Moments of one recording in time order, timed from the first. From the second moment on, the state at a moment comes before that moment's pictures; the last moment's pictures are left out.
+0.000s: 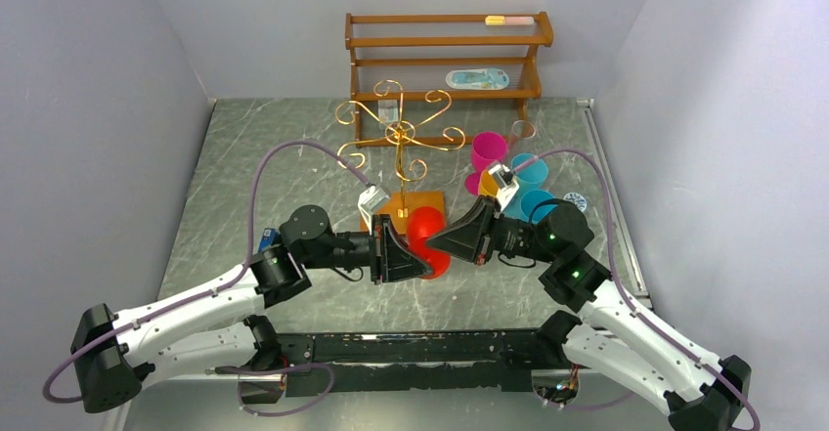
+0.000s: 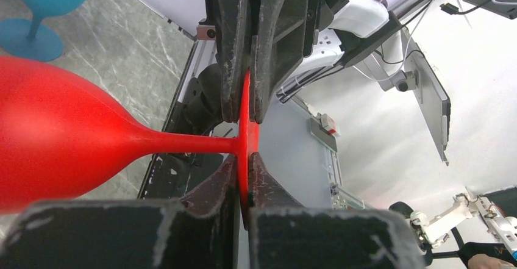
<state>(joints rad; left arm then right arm) -1.00 0.94 0.67 0.28 0.53 -0.75 0.72 0.71 0.60 0.27 -0.64 0.87</state>
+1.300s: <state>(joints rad) -1.00 0.75 0.78 -0.31 0.66 0.07 0.73 0.57 0.69 -0.09 -0.13 0.74</state>
